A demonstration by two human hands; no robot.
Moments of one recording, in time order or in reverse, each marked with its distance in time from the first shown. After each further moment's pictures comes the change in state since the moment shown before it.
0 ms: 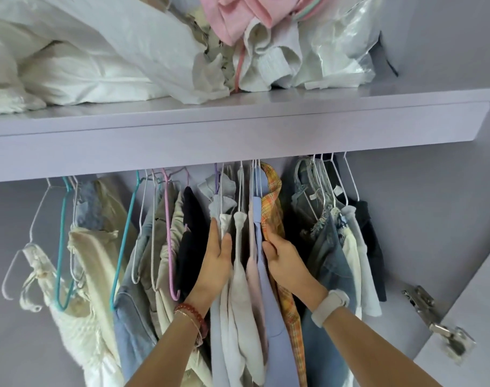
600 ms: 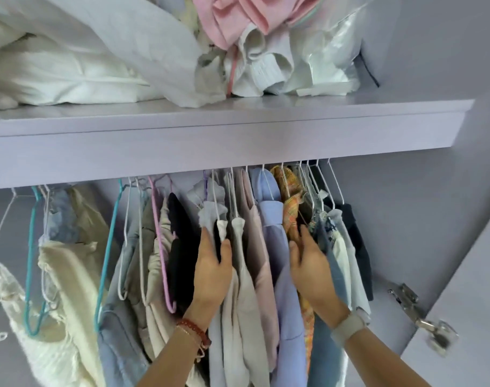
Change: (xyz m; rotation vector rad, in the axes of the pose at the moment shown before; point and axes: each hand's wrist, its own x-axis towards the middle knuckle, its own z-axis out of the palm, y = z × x) left_hand -0.001 0.007 0.006 0.068 0.118 0.065; right_hand -0.021 0.008 -0.021 -0.184 0.435 0.255
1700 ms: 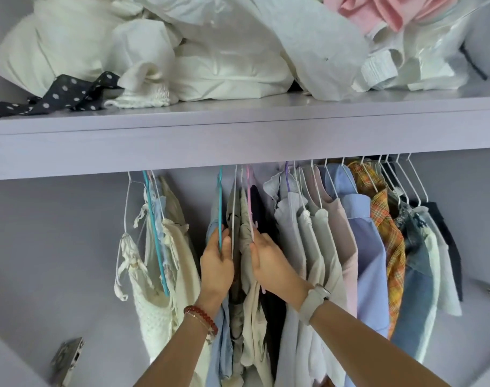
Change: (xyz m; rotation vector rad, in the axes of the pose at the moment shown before) left_hand 0.015 -0.058 -0.142 0.014 0.175 0.107; right_hand -0.049 -0.146 0.137 -0.094 -0.441 -0.369
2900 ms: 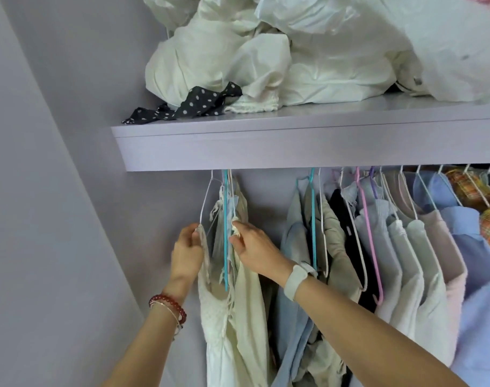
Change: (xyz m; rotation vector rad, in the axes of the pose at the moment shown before) left_hand 0.034 -0.025 -0.176 0.187 0.234 -0.259; right_hand 0.056 -0.127 0.066 0.128 -0.166 -0.248
